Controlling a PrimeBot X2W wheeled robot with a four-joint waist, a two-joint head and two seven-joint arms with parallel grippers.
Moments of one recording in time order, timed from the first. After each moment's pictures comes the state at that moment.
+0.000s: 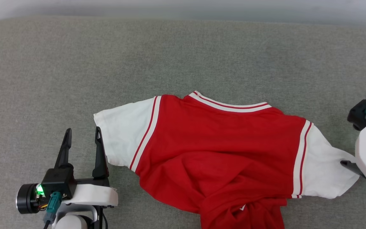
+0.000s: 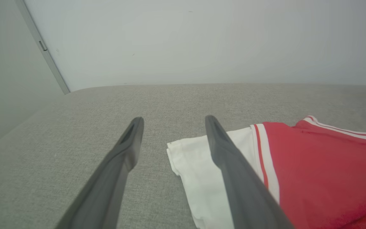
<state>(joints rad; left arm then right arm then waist) -0.07 0.05 0.02 0.04 -0.05 0.04 -0.26 -0.68 -0.99 0.85 0.11 0.86 0.13 0.84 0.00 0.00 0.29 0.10</state>
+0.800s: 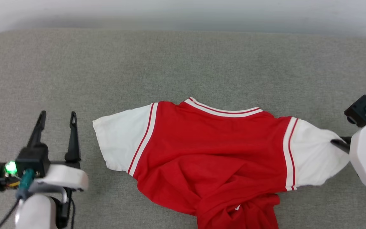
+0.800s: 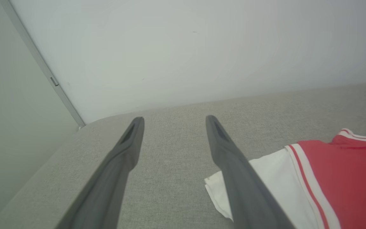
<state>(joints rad) -0.17 0.17 0.08 0.13 -0.04 -0.03 -0.26 -0.68 -0.94 0.89 0.16 0.86 0.13 0.56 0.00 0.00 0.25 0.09</state>
